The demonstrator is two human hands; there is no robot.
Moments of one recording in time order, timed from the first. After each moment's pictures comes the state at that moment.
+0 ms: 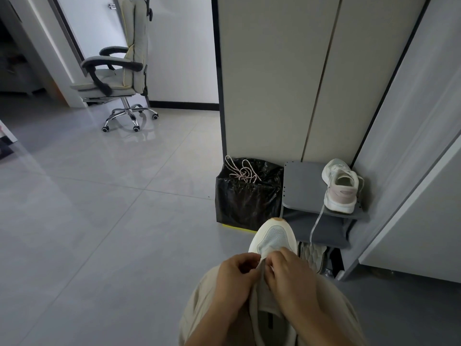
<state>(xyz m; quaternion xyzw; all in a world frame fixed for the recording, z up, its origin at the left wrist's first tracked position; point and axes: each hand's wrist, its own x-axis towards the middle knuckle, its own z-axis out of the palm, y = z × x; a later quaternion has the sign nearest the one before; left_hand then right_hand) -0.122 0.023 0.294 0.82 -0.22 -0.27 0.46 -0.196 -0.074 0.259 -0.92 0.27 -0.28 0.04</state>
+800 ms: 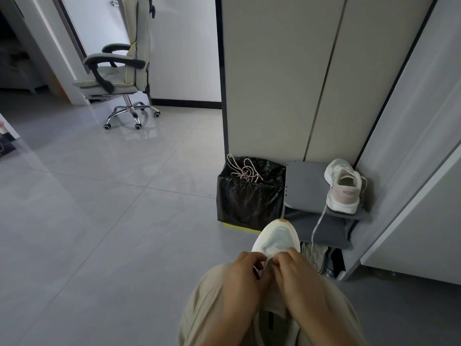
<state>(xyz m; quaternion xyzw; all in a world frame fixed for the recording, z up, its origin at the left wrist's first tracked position) -0.130 0.012 0.277 0.84 -0.34 -0.15 0.41 -0.200 -0.082 0.253 -0.92 0.27 -0.26 0.02</state>
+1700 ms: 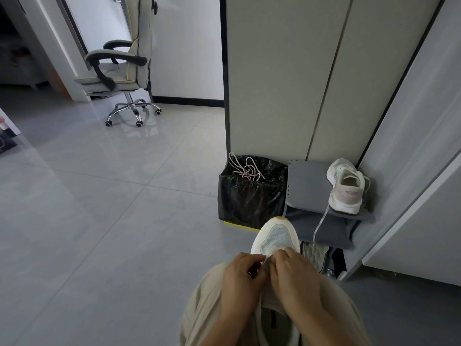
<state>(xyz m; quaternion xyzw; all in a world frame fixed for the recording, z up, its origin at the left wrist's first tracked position) -0.125 0.017 0.261 0.81 -0.33 -0.11 0.48 -0.189 -0.074 0.255 -0.92 0.29 -0.27 0.00</state>
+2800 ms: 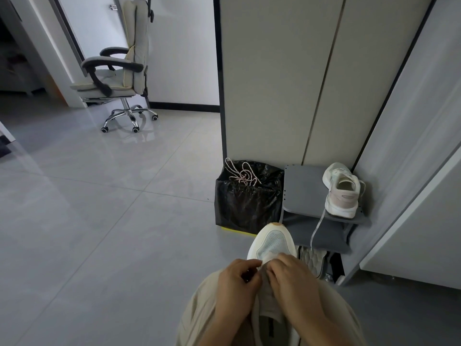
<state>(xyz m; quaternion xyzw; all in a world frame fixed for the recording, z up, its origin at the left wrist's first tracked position) -0.120 0.017 0.270 0.81 -0.28 -0.18 0.48 -0.196 -0.083 0.252 -0.93 0.21 -0.30 0.04</state>
